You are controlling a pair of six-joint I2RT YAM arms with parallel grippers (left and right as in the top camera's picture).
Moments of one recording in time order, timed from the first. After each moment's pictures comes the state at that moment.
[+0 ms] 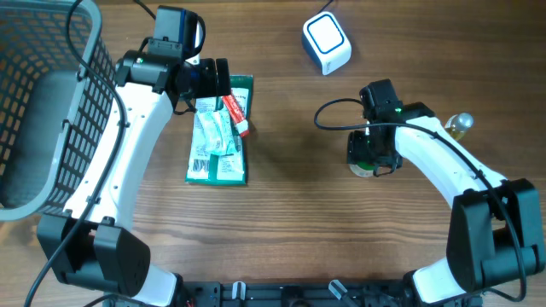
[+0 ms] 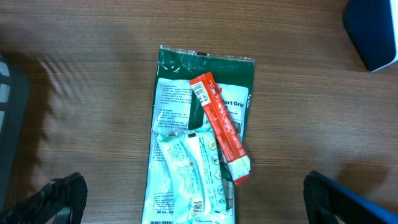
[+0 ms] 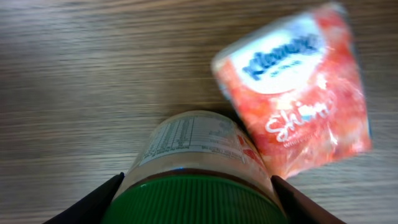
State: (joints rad) left arm -0.20 1.69 1.58 -0.96 -0.06 -0.26; right arm 0.25 1.70 1.06 -0.83 0.04 0.34
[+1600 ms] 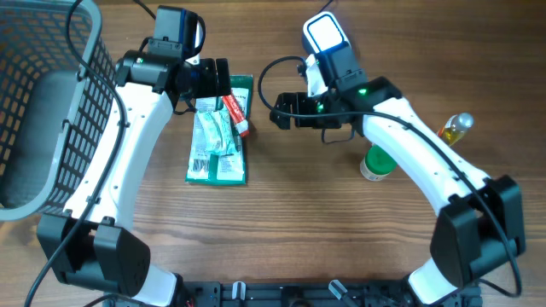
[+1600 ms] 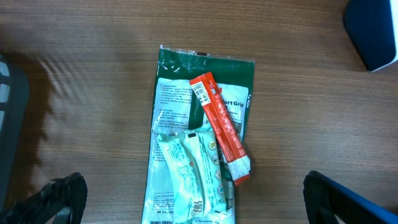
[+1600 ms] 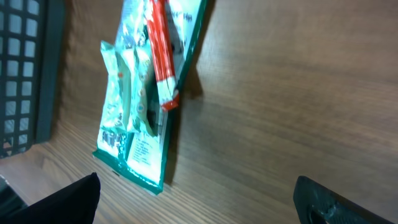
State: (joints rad) left arm -0.20 1.69 1.58 -0.96 -0.06 -0.26; right arm 0.46 1.78 1.37 -0.66 -0.39 0.41
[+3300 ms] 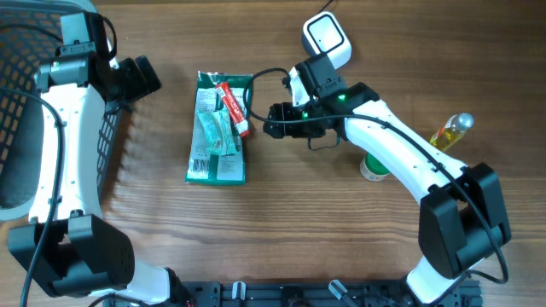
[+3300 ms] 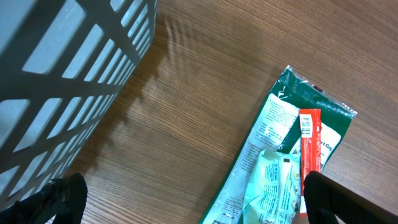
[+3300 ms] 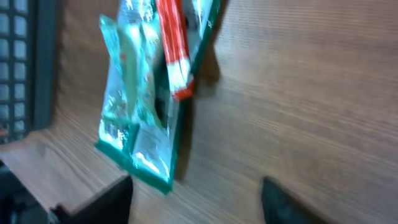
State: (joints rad) left arm 0.15 1.69 1.58 -1.04 -0.02 -0.34; right arm 0.52 1.83 1.36 -0.61 -0.41 0.44
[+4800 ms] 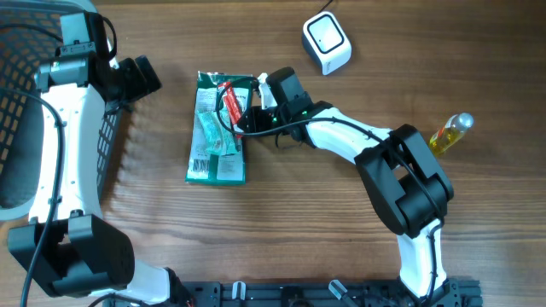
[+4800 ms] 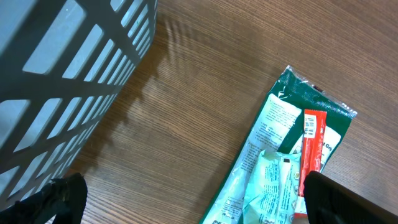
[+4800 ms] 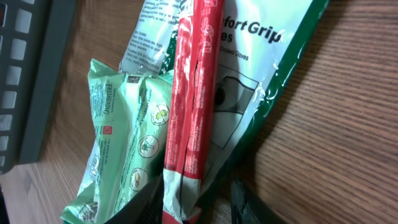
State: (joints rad) left arm 0.15 1.69 1.58 -1.04 -0.02 -0.34; right arm 0.59 2.15 1.34 -0.07 -0.46 0.49
